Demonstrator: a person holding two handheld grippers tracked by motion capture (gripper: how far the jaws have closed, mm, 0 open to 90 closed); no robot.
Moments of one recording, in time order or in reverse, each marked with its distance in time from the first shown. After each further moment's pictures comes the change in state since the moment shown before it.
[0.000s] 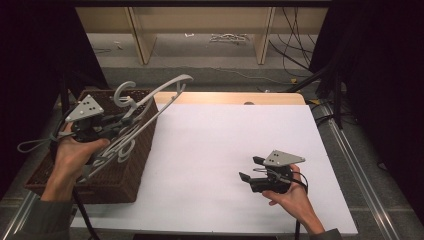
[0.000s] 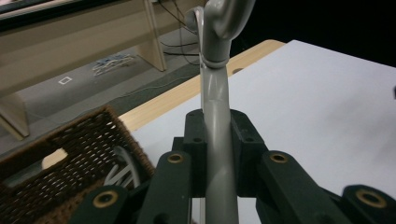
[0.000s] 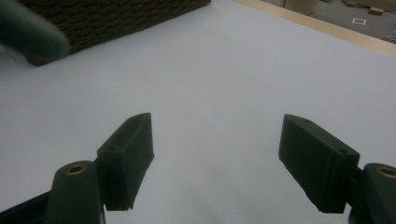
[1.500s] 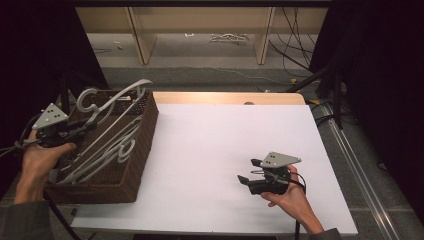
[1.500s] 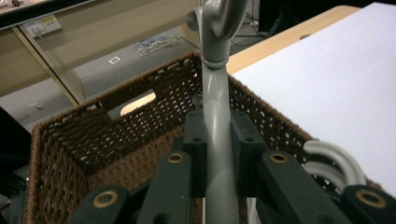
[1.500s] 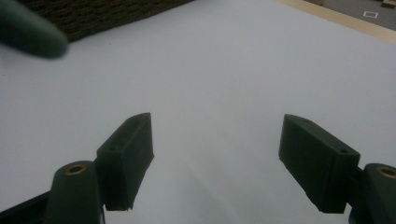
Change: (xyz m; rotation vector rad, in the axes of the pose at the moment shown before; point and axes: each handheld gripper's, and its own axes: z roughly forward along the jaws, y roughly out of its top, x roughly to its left) left arm 0.078 -0.055 -0.032 0.082 0.137 0.038; right arm 0.001 -0.003 0.006 0.040 0.022 -0.028
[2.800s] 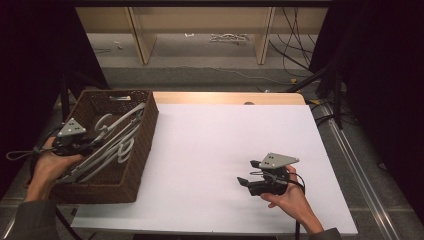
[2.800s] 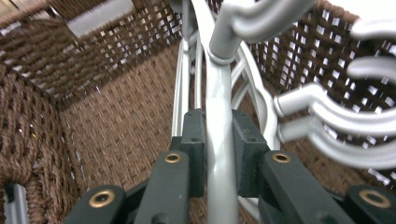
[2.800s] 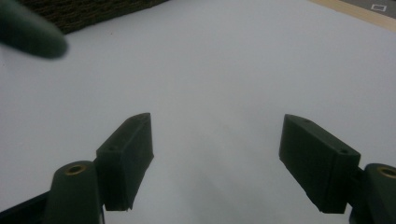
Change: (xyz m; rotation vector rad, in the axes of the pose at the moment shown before) left arm 0.003 -0.045 0.037 0.297 -0.062 0.100; right arm 0.000 -0.003 0.003 0.027 0.019 0.003
